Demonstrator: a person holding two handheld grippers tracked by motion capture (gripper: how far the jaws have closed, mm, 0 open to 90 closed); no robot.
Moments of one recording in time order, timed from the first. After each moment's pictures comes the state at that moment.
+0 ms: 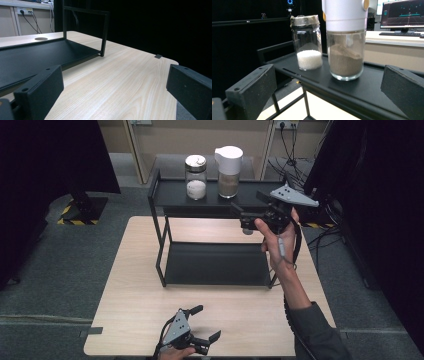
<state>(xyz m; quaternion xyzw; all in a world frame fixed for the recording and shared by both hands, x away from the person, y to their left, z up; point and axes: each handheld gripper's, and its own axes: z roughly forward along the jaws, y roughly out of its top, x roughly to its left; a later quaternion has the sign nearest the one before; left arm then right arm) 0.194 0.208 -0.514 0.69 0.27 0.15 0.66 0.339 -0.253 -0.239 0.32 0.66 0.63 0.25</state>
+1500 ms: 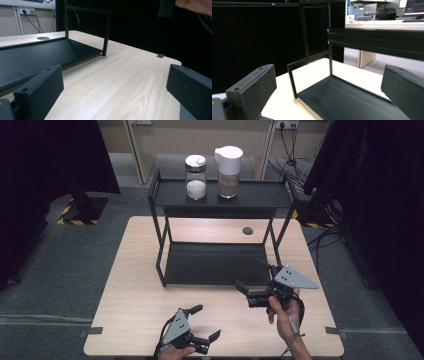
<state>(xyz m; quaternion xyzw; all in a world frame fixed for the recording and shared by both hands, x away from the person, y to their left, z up) 0.194 0.207 -0.515 0.69 0.27 0.16 0.66 0.247 -0.297 -0.378 0.28 0.69 0.64 0.20</state>
